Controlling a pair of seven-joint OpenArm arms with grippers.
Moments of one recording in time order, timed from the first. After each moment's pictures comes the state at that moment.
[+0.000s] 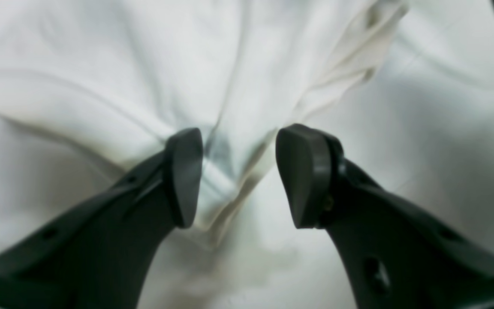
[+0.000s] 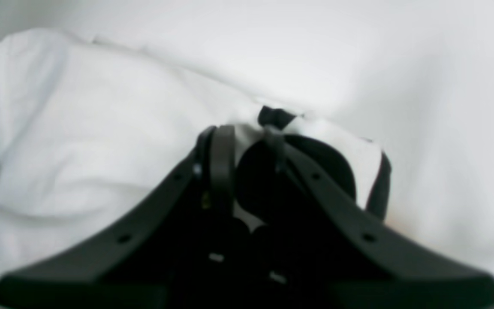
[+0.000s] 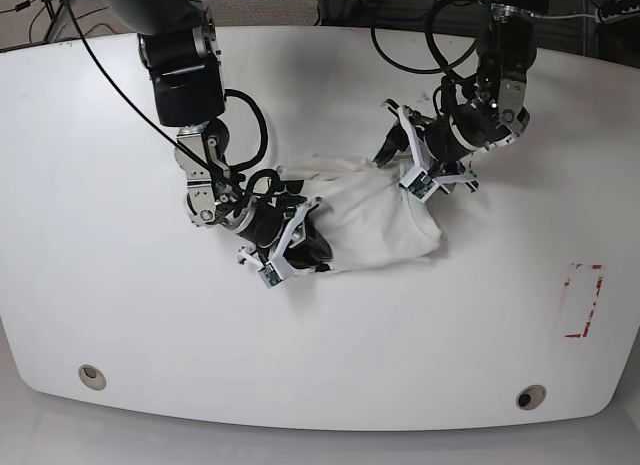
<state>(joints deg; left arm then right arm) 8.9 -11.1 4.2 97.6 -11.5 -35.5 40.6 18.8 5.2 -8.6 53.8 12.5 39.2 -13.9</state>
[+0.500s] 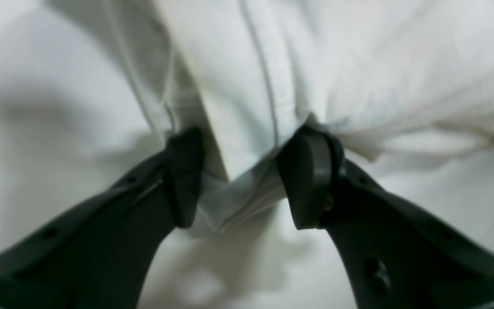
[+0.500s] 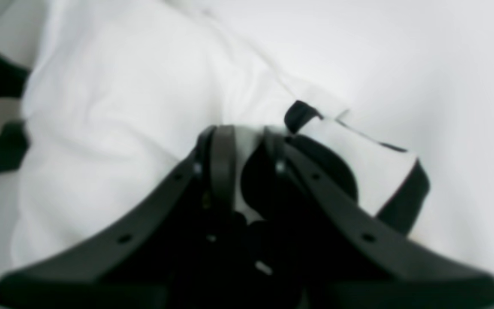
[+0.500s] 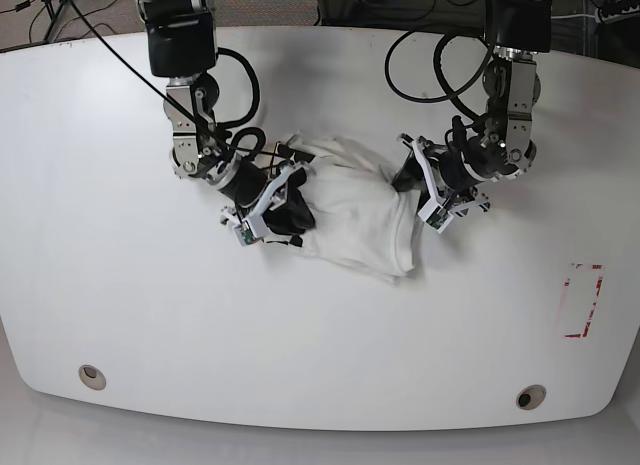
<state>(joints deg) -1.3 -11.1 2.4 83.6 -11.9 -35.8 40.2 4.9 6.1 -3.4 65.2 14.1 39.5 -11.9</state>
